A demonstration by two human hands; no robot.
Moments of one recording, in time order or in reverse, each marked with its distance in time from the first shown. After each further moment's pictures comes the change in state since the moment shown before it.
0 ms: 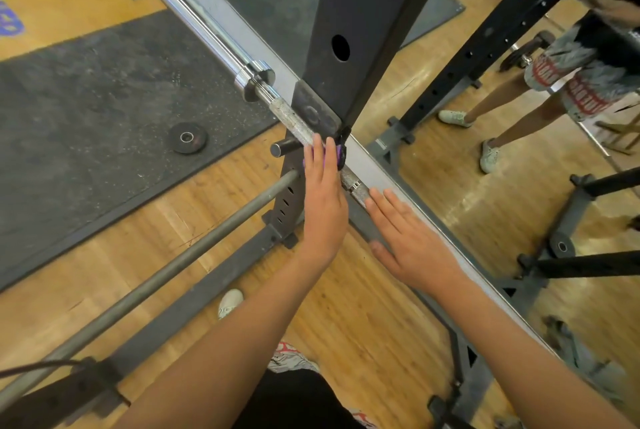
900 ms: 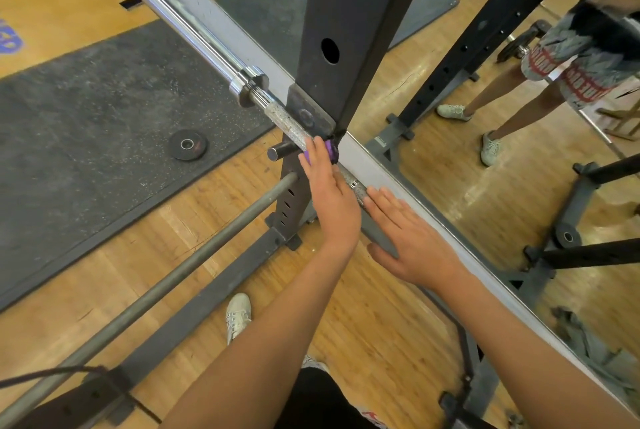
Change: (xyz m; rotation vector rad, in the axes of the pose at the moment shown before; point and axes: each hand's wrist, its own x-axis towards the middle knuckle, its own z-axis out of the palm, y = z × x) left_hand 0.004 0.031 0.016 -0.221 0.186 -0.246; right_hand 0.001 -0.002 -0.005 0.097 -0.005 0.012
